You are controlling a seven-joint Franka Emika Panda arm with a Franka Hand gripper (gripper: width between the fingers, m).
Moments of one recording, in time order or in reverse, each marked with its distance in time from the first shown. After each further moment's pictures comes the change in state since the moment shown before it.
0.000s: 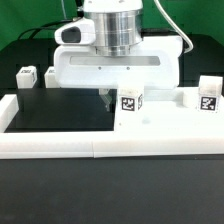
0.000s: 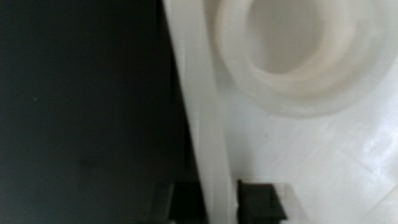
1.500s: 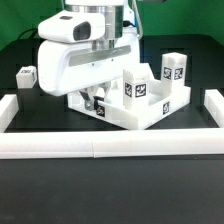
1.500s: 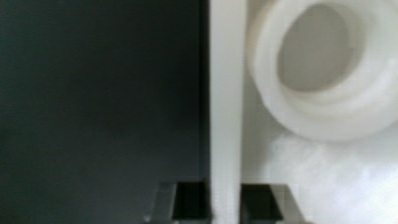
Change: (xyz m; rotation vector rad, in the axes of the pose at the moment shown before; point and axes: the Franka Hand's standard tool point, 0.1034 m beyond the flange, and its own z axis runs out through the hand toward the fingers) arm 0.002 0.039 -0.007 -0.091 0.018 -1.076
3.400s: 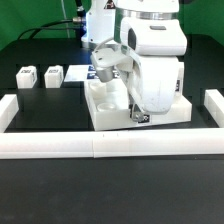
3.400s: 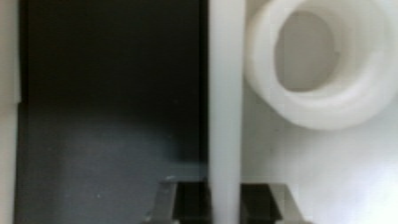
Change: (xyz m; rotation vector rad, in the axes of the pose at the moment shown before) arm 0.074 -0.011 0.001 0.022 -0.065 -0.967
